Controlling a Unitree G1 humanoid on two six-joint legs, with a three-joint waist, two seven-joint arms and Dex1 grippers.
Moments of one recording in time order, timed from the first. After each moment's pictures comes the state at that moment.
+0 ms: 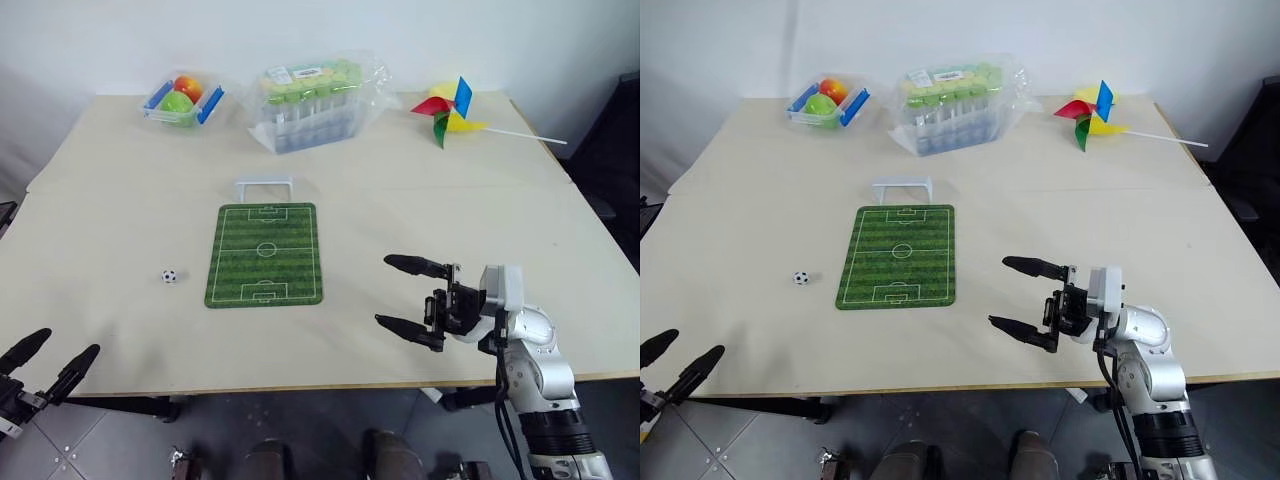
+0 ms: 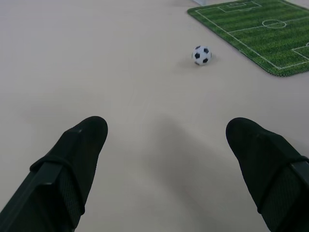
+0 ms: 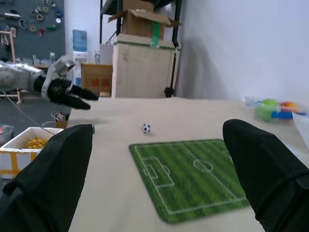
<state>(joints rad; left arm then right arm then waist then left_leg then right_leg) 0.34 0.63 0.77 0.21 -0.60 -0.06 -0.93 -0.25 -0.43 -0.05 -0.08 0.65 -0.09 1.27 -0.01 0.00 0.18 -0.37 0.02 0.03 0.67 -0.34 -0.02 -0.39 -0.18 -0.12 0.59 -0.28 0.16</state>
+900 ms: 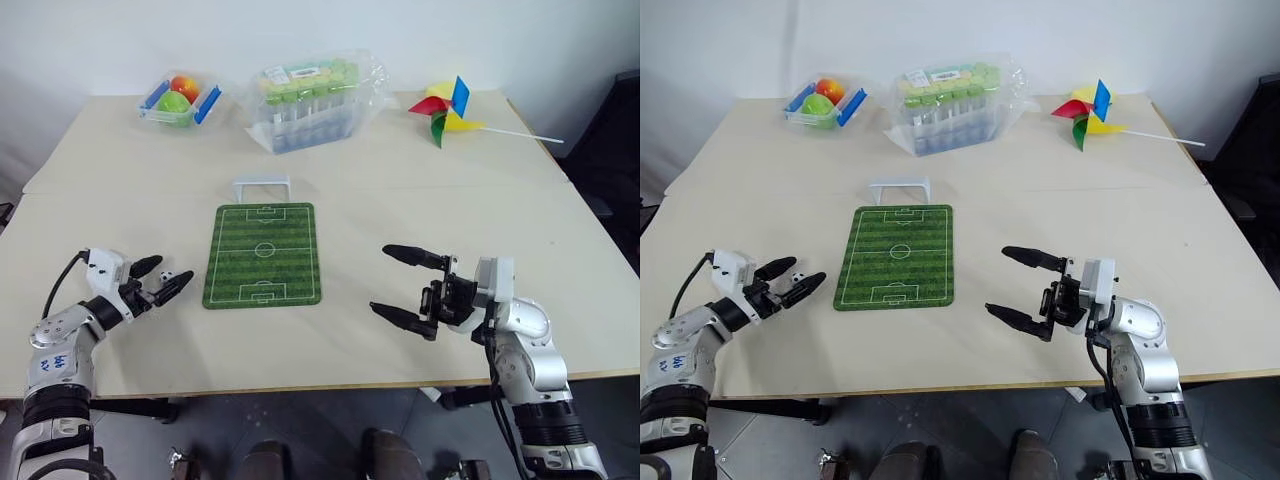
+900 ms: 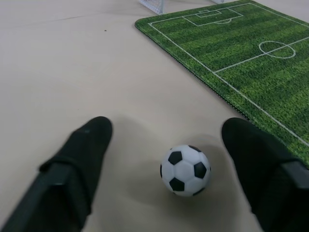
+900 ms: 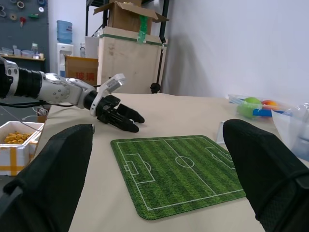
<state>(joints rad) -0.38 0.67 0.33 0.64 -0.34 -0.04 -0.88 -0.28 -0.41 -0.05 -0.04 0.59 -0.13 1.23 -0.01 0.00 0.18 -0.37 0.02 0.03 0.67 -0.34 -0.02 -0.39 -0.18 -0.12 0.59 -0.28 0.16</state>
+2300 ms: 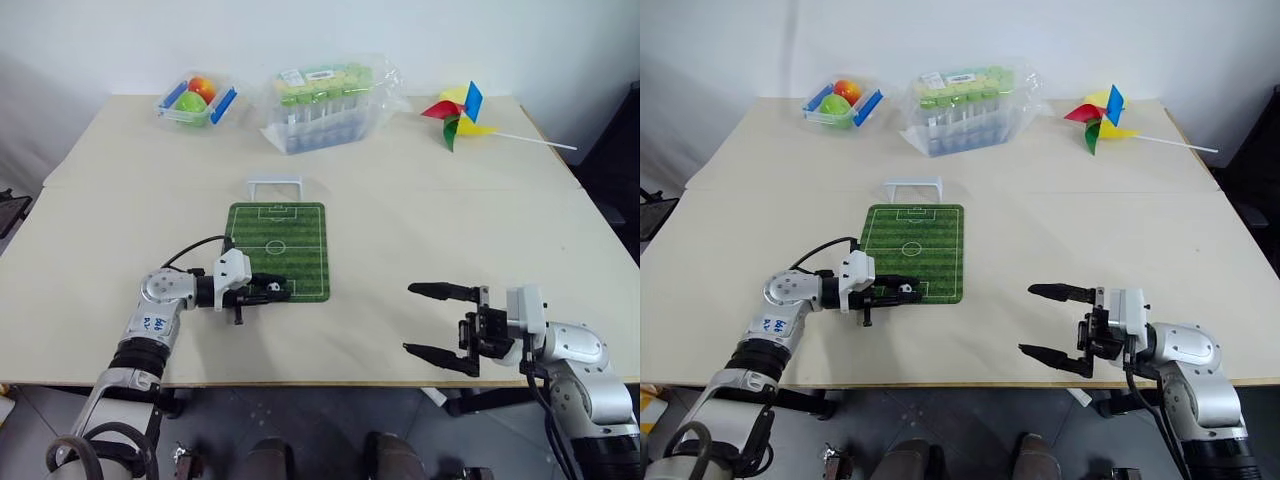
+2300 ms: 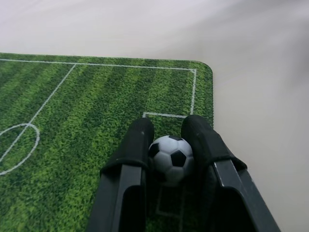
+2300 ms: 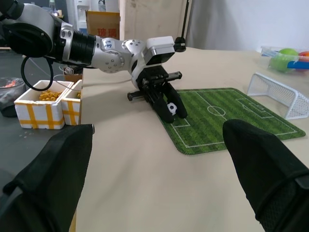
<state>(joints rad) -0.63 0.51 -0.08 0.70 -0.18 -0.32 -1.20 -0.09 -0.61 -0.12 -0.16 0.62 -0.04 1.30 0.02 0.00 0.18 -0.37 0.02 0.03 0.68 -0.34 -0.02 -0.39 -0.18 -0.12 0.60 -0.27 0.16</state>
